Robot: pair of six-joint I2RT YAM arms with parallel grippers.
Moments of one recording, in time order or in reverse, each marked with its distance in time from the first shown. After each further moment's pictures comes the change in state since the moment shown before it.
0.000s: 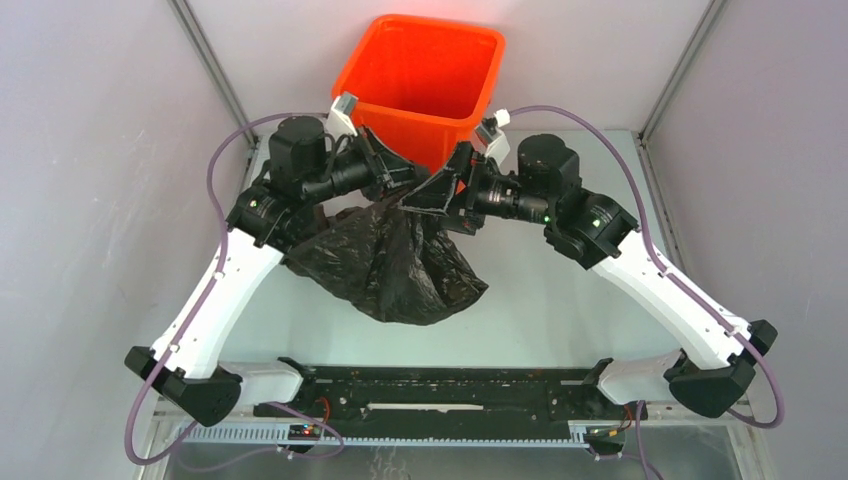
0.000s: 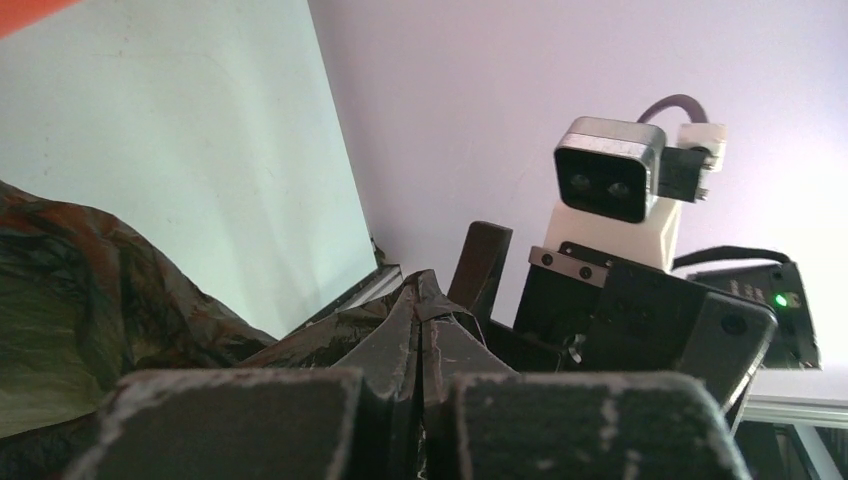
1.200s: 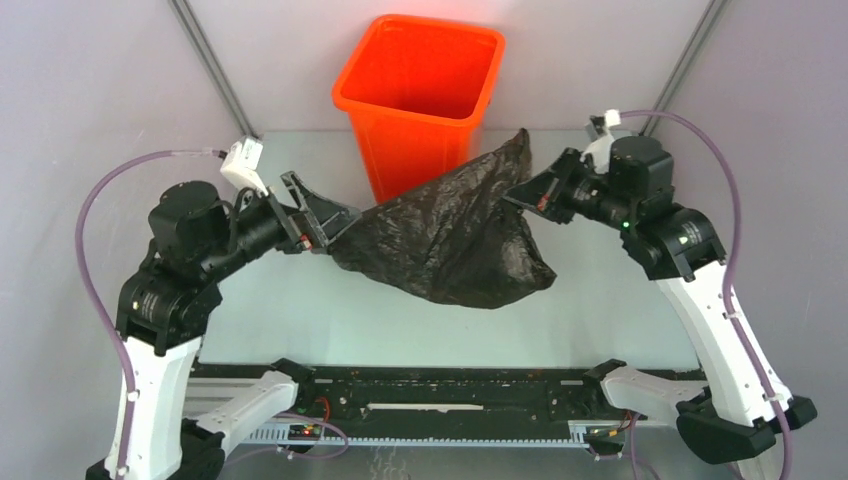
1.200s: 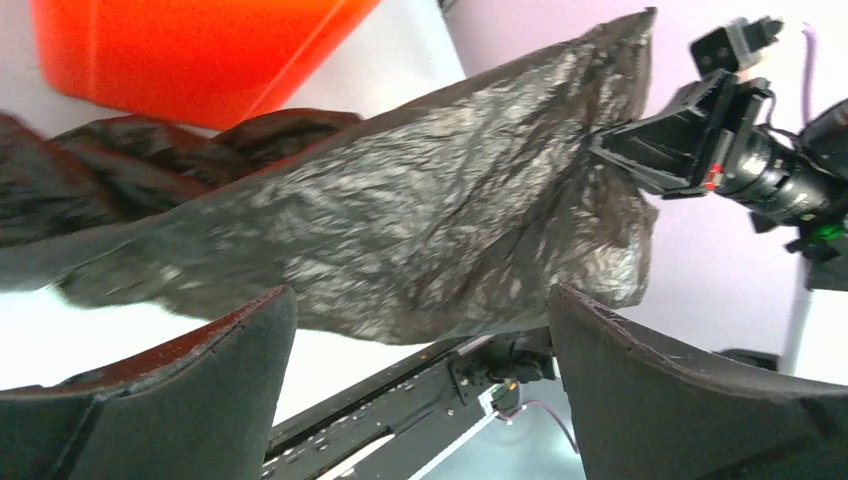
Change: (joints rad) left arm 0.133 -0.326 0.050 -0.417 -0.137 0.393; right arm -0.288 -0.189 0.008 -0.357 0.172 -0.198
